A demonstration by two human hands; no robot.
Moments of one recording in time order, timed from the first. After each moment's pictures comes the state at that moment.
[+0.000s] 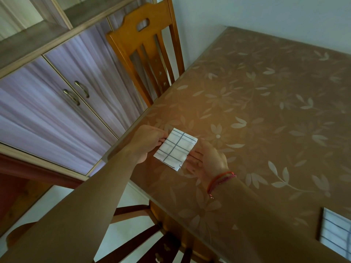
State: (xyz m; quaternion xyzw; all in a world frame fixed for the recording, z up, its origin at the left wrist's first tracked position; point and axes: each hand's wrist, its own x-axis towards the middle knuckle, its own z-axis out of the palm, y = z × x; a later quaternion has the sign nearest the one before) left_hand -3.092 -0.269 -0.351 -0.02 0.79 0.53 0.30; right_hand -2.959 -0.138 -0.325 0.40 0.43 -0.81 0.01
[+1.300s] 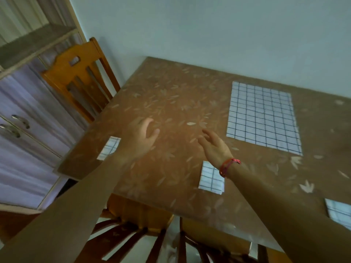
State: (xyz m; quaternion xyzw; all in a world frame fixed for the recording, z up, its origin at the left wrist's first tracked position) left_hand -2.911 -0.157 -0.199 0.37 0.88 0.29 0.05; right_hand -2.734 0.007 -0.200 0.39 0.78 -0.48 -0.08
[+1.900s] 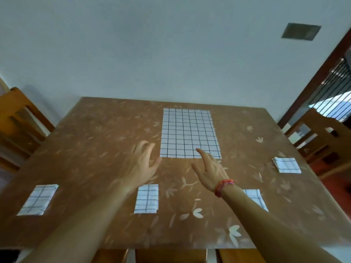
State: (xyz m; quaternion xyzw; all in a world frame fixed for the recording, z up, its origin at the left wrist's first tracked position) left_hand -2.742 -0.011 -0.154 0.56 0.80 0.22 0.00; right_hand -2.529 0.108 -0.152 0.44 0.85 -0.27 -0.12
